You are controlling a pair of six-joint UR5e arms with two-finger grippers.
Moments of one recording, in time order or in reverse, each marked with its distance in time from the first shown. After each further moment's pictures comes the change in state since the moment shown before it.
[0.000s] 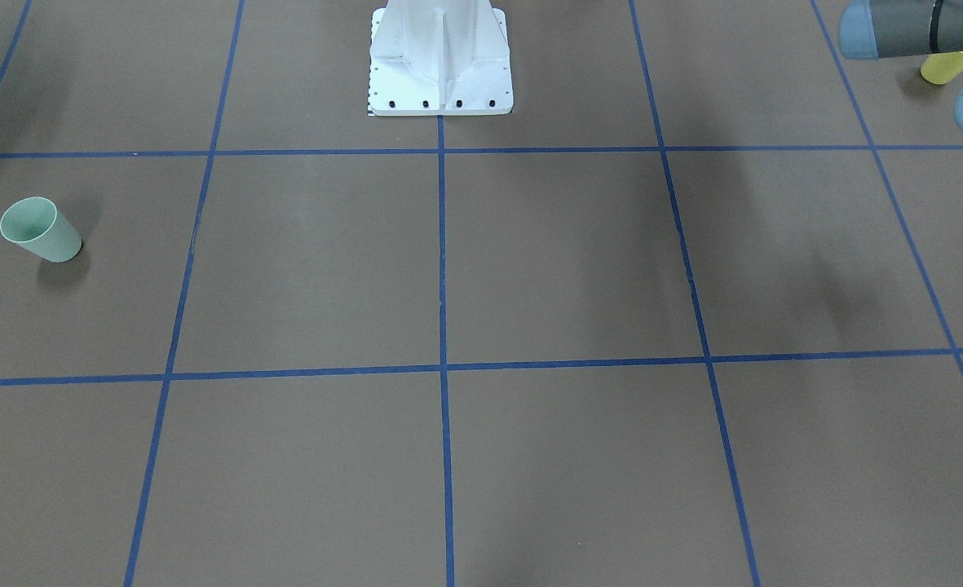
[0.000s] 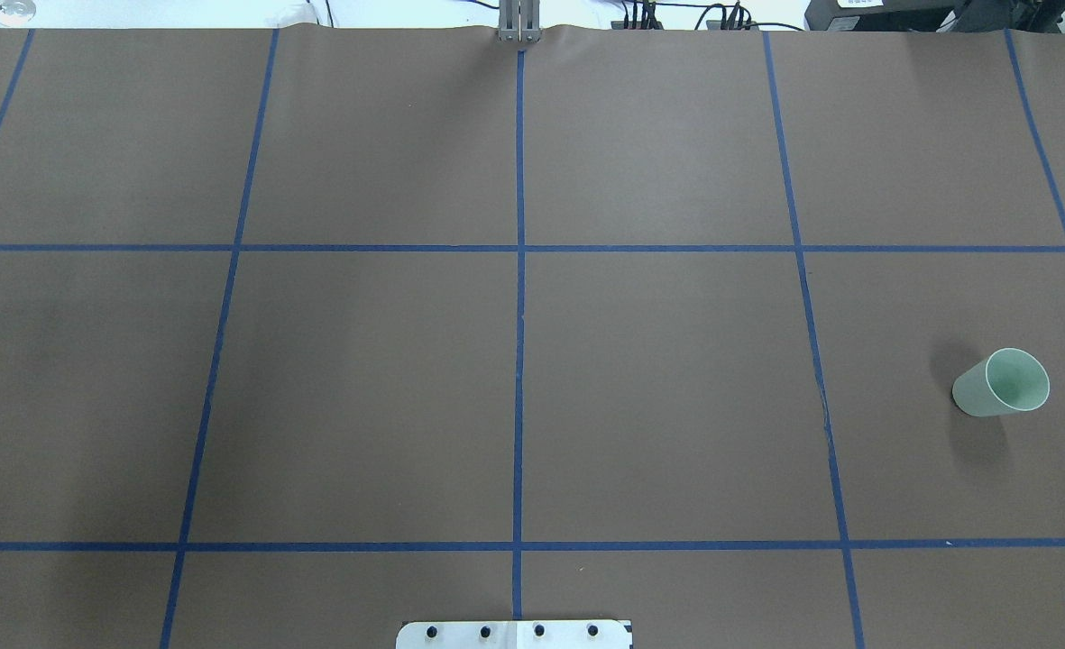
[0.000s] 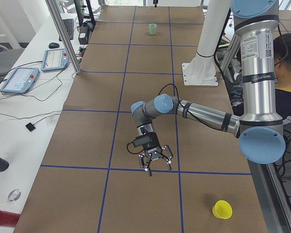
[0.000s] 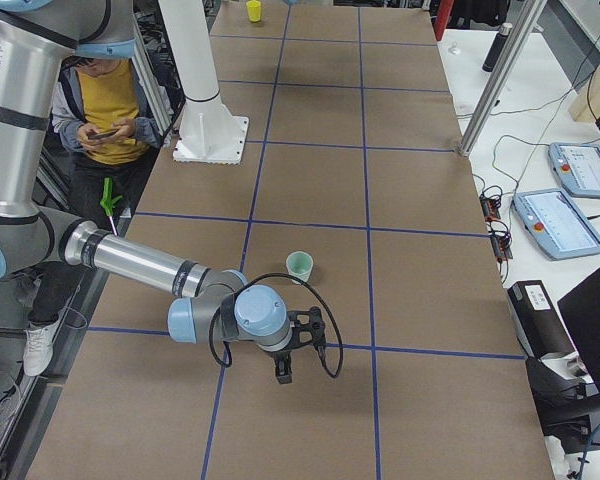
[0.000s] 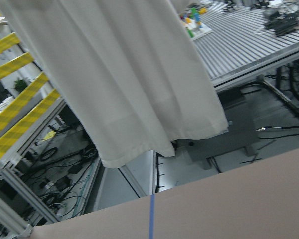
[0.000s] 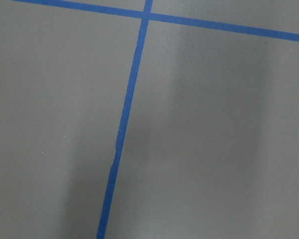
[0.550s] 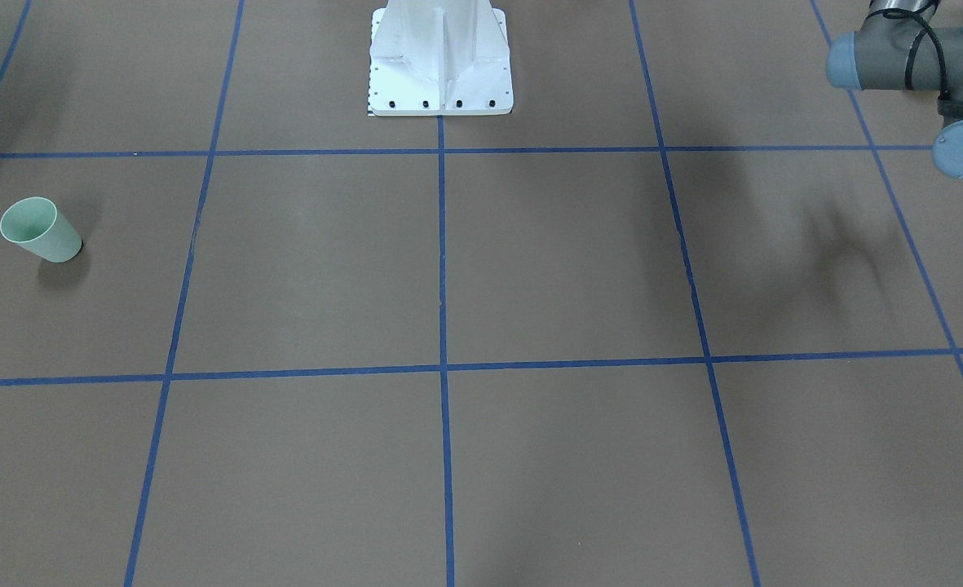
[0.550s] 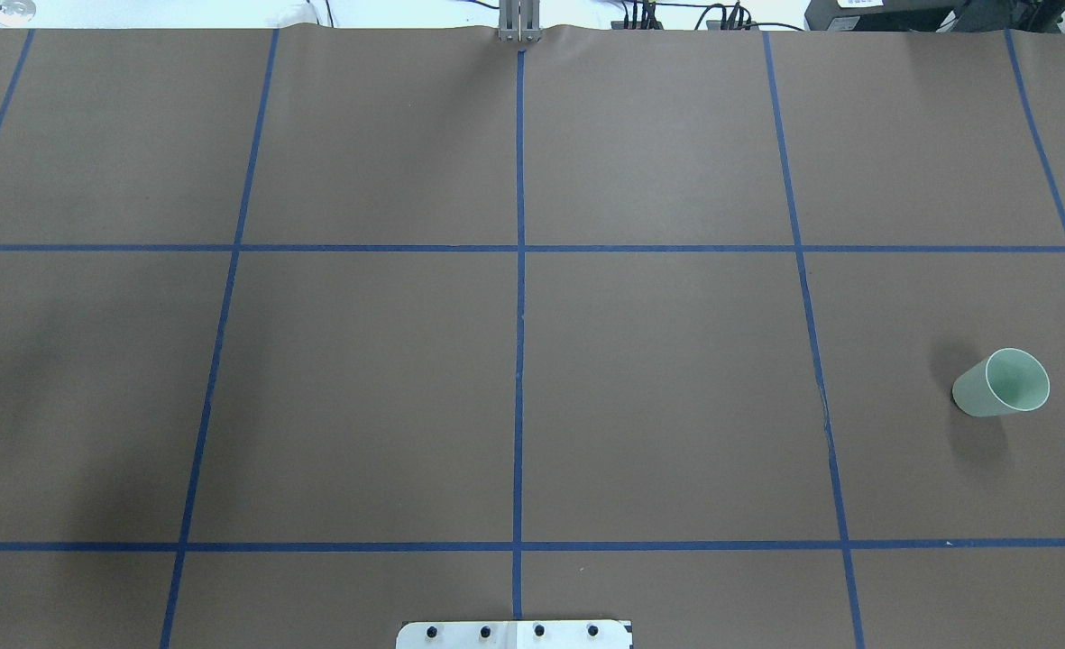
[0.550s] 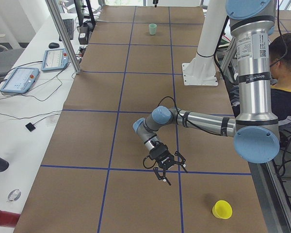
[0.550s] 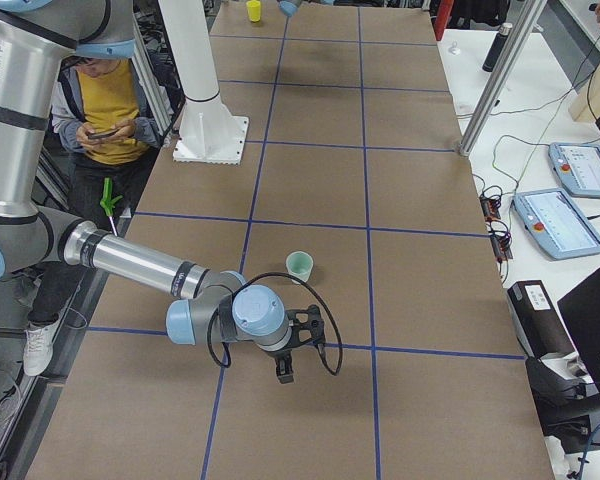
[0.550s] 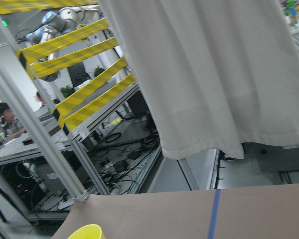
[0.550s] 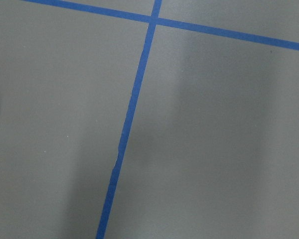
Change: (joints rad) left arm 0.079 -0.001 0.154 0.065 -0.227 -0.285; right arm 0.000 -0.003 -0.002 0.020 -0.003 -0.002
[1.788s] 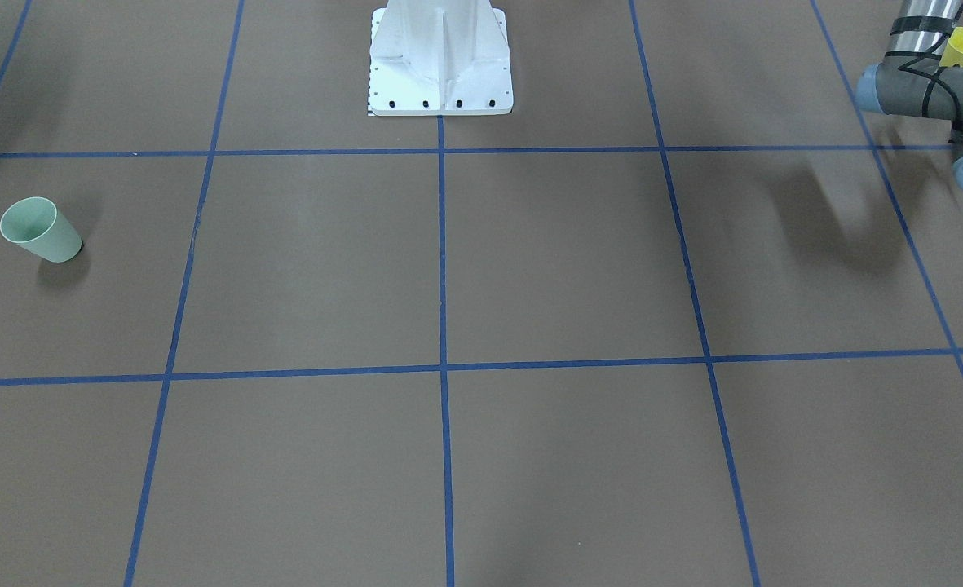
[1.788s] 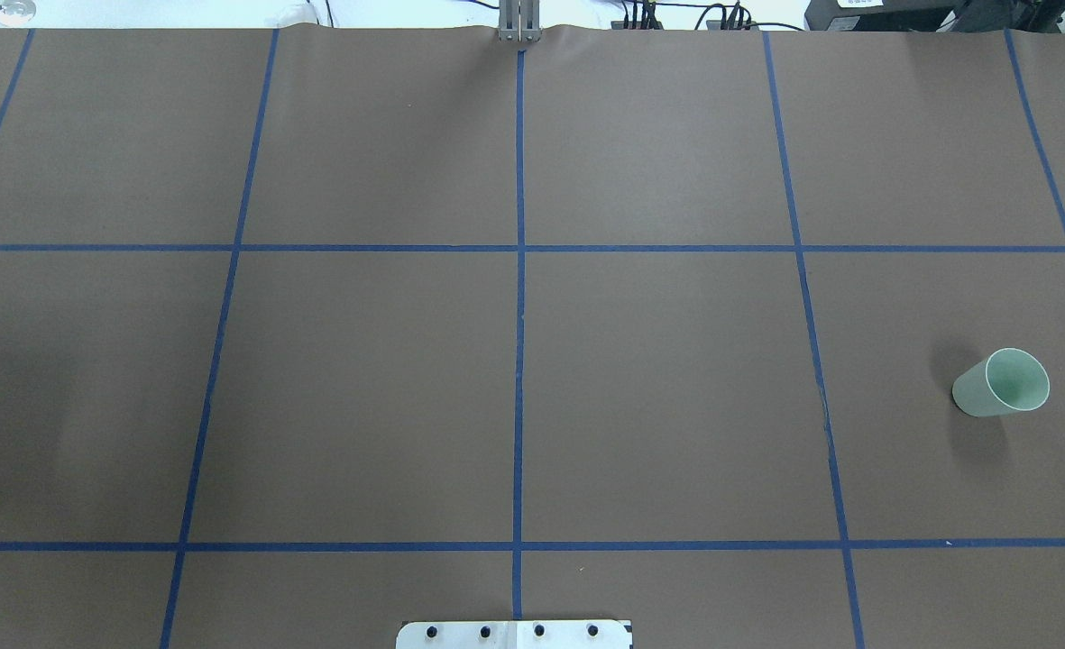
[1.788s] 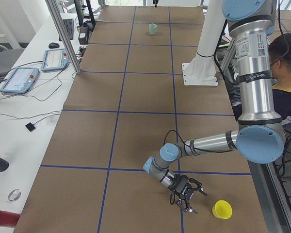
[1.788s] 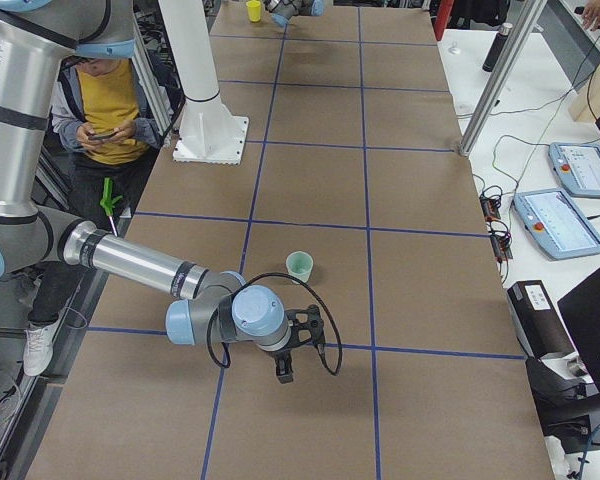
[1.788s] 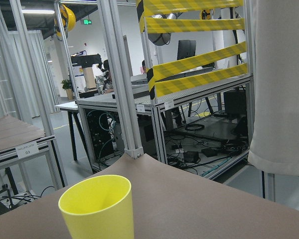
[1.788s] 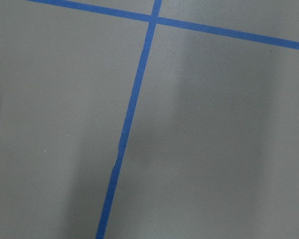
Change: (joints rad) left arm 0.064 0.051 0.377 -0.253 -0.276 -0.248; right arm 0.000 -0.001 -0.001 0.005 0.006 0.000
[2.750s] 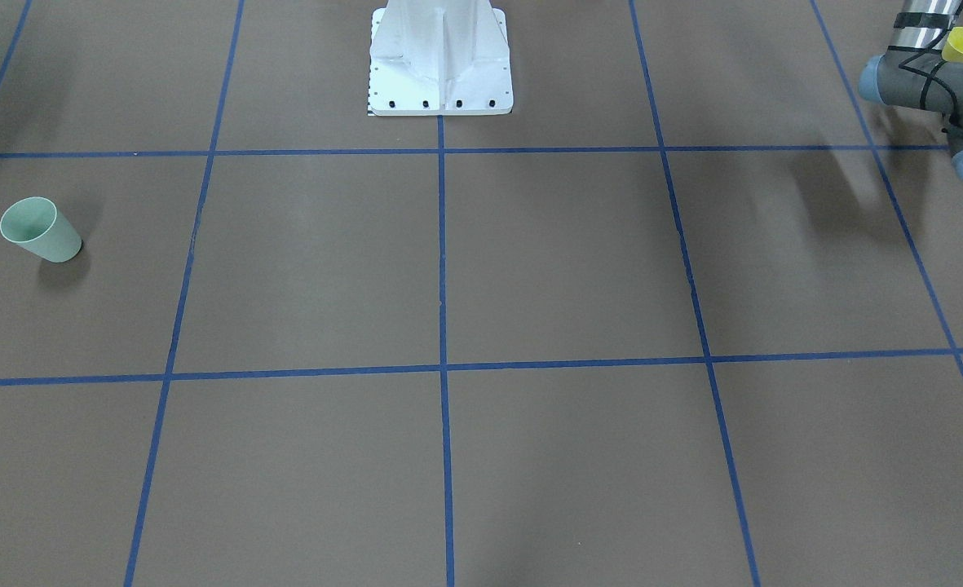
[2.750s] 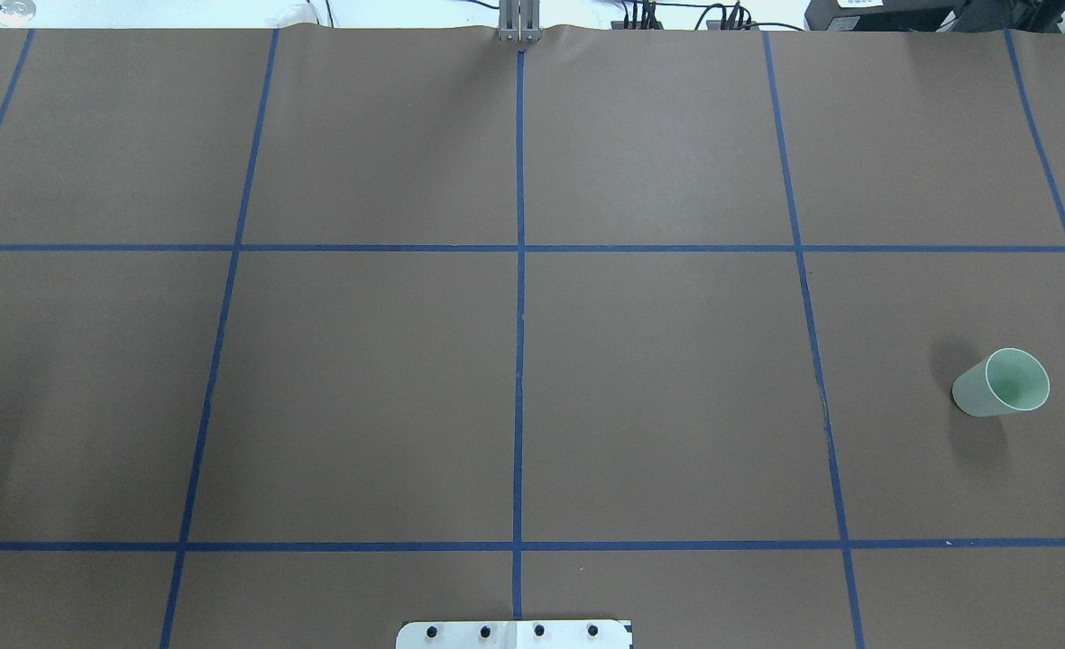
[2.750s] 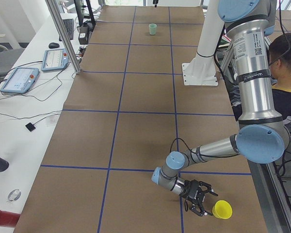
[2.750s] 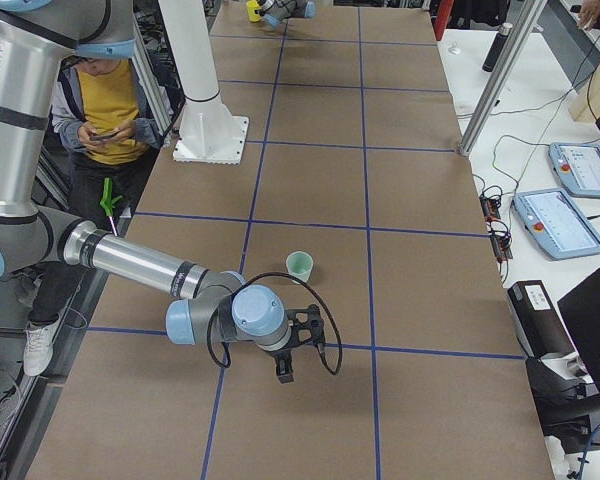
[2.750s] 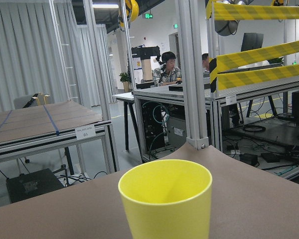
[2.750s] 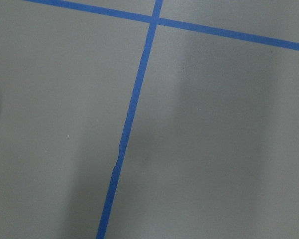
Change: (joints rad) left arm 0.061 0.039 0.082 -0.005 -0.139 -0.029; right arm 0.000 0.000 0.001 0.000 0.000 0.000
